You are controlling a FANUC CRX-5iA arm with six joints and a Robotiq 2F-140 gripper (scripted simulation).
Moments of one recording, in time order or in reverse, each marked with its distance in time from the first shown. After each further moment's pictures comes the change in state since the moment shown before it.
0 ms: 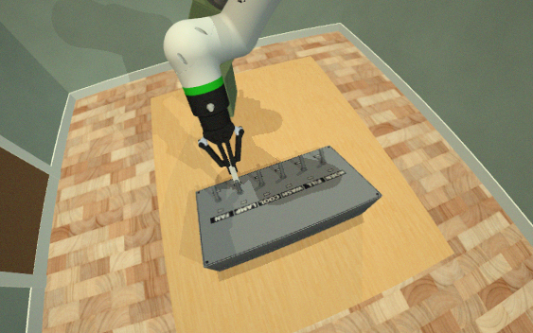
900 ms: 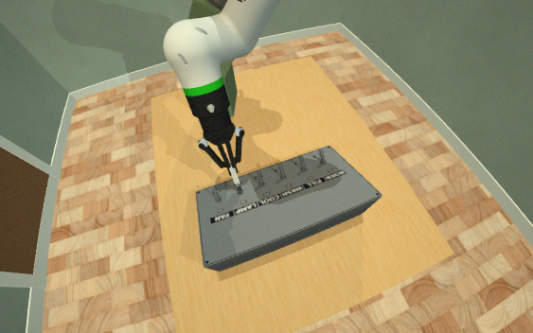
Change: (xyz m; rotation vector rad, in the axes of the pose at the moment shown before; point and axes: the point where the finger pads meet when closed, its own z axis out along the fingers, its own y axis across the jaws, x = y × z) arm -0.005 0.000 0.000 0.000 0.000 0.000
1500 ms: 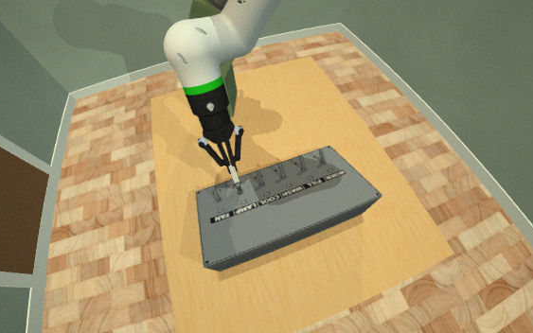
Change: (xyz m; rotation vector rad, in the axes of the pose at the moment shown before) arm 0.009 0.000 0.000 0.000 0.000 0.000
